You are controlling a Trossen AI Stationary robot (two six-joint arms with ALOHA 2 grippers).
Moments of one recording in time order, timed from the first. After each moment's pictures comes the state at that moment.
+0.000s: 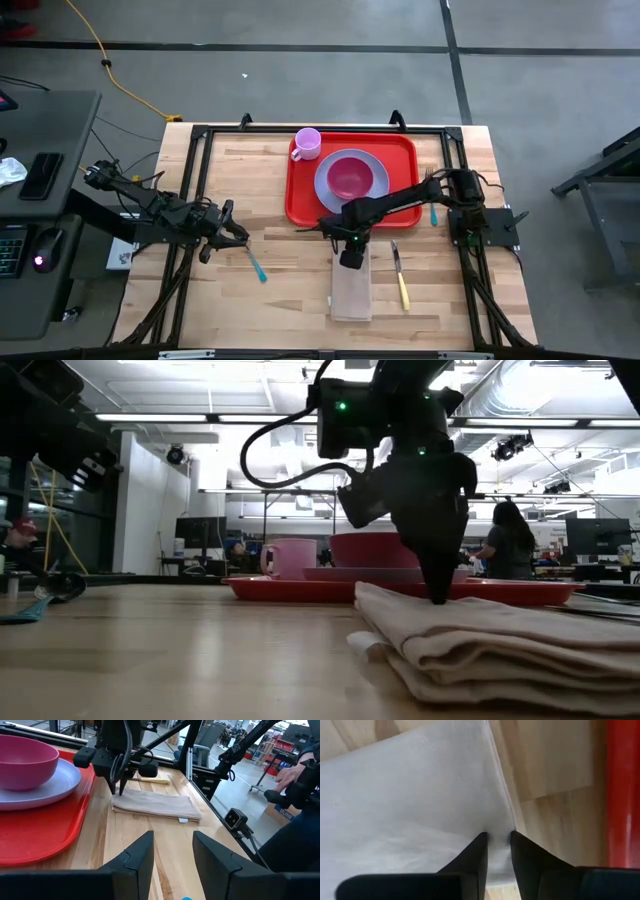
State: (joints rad) left arm -0.47 0.12 0.08 -0.11 -0.19 -0.30; right arm 0.10 2.03 1.39 -0.91 -0.16 0.42
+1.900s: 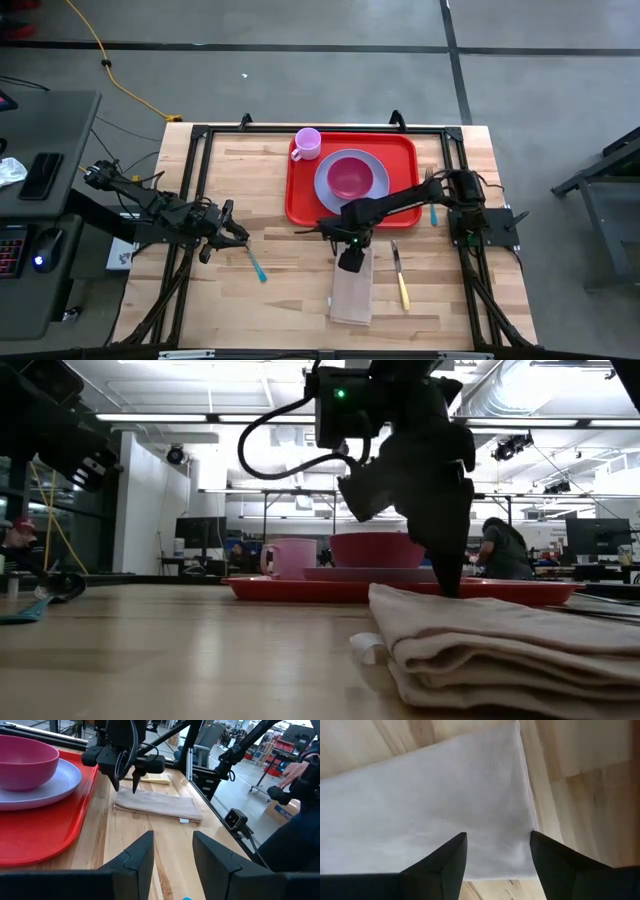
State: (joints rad) left arm -0.47 0.12 0.08 -0.11 -0.19 -0.30; right arm 0.12 2.02 1.43 -0.97 -0.24 0.50
